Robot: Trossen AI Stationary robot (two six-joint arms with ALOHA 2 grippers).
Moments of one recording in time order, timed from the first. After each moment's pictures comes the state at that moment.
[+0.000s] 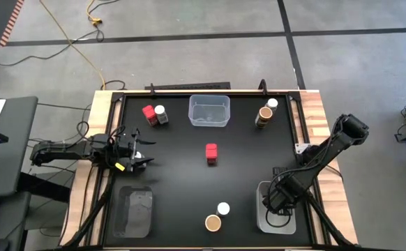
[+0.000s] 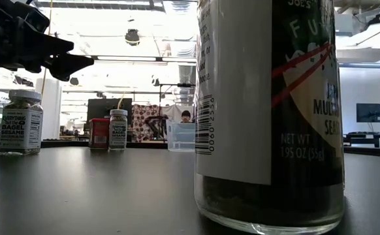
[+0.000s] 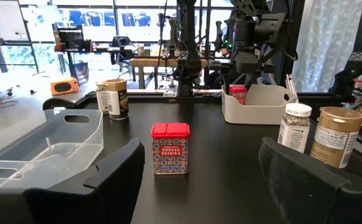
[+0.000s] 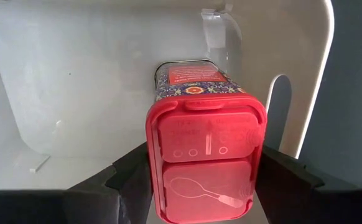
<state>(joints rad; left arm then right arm) -0.01 0.02 0.03 0.01 -0.02 0.00 0.73 1.48 0.99 -1.12 -0.01 0.75</state>
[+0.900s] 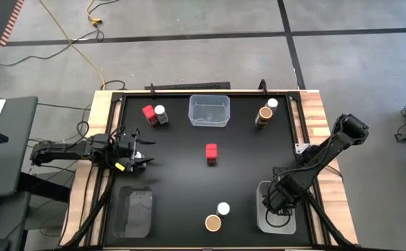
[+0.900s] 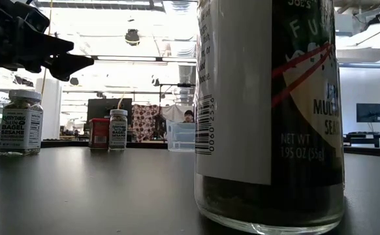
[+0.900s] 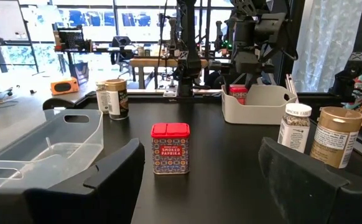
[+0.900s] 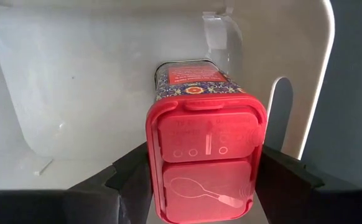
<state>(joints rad) -0.01 0.02 0.03 0.01 -0.02 0.00 0.73 1.48 0.99 -1.11 -0.01 0.76</state>
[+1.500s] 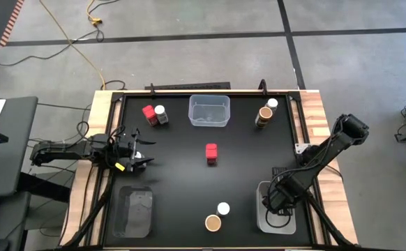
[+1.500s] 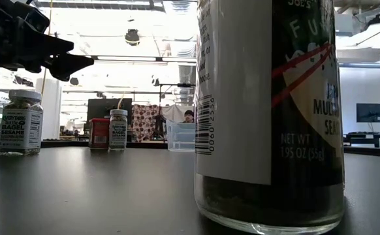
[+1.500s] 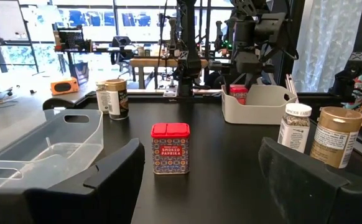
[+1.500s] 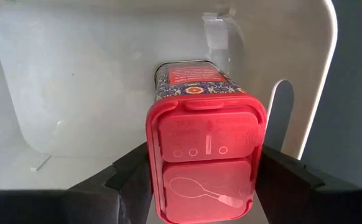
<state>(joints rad) -0.01 0.02 0.03 0.01 -0.02 0.00 0.73 1.48 0.99 -1.11 -0.01 0.73</state>
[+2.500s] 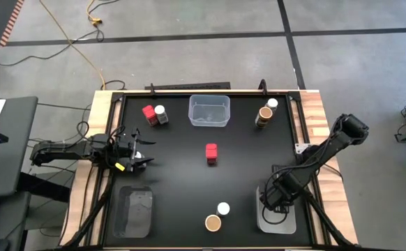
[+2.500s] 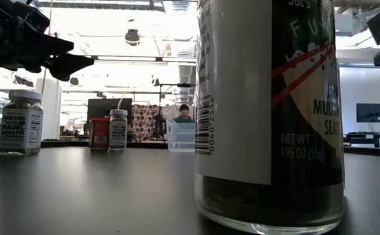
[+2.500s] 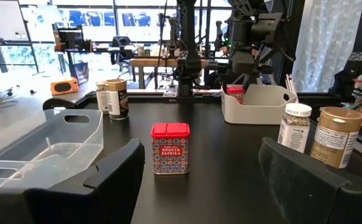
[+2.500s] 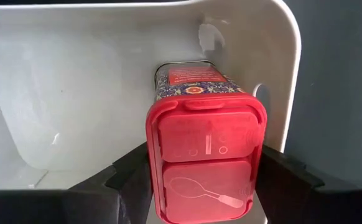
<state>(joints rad) -0.01 0.02 0.03 0.01 -0.02 0.00 0.69 1.48 0.99 -1.12 0.00 0.75</state>
